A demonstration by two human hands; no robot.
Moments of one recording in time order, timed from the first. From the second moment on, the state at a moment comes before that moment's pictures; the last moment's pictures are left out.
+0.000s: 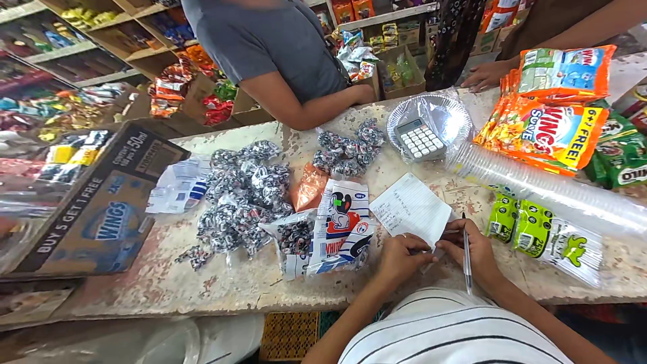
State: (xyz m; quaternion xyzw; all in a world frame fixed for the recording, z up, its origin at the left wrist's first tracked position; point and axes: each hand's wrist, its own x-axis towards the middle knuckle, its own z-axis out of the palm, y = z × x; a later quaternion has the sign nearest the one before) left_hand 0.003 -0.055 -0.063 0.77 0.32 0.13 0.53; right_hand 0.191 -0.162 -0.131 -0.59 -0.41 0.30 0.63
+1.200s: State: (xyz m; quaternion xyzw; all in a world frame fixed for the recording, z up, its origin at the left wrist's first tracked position) left_hand 0.003 -0.059 -0.063 0.80 0.37 0.24 0.40; right_hand 0.240 -0.084 -0.111 -0.63 -0.50 0.24 0.54
